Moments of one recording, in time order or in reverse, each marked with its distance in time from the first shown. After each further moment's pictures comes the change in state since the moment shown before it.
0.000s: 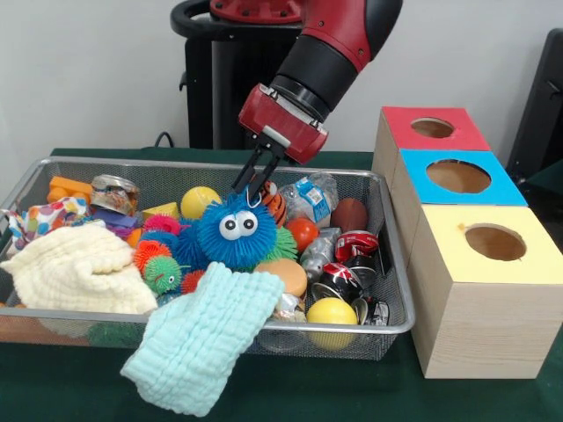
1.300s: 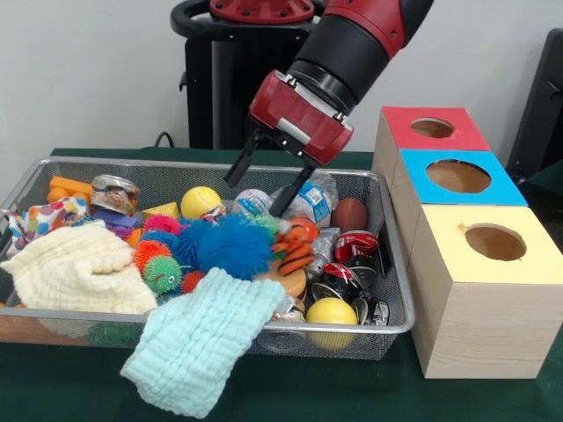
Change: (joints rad) arm 0.024 0.024 -0.102 -0.204 0.020 0.154 0.002
